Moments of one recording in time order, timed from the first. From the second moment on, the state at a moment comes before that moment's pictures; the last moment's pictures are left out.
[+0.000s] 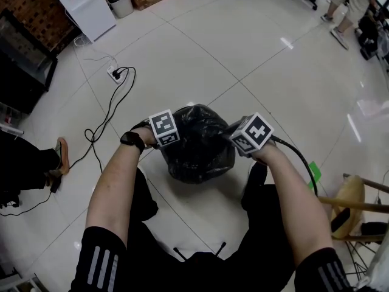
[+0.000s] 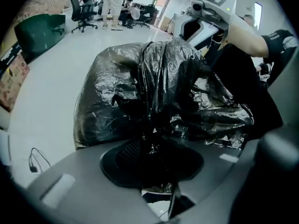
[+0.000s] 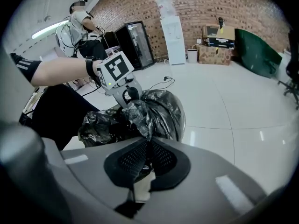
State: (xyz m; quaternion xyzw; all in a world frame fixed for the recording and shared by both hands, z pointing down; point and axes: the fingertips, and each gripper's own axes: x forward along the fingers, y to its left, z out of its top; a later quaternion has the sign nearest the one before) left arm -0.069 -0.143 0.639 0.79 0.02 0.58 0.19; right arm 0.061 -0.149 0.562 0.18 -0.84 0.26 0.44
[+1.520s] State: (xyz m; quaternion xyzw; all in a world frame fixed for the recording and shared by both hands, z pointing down) left arm -0.035 -0.216 0.646 0.80 0.00 0.60 0.02; right arm 0.046 -0.147 0.557 0.16 -0.85 0.23 0.44
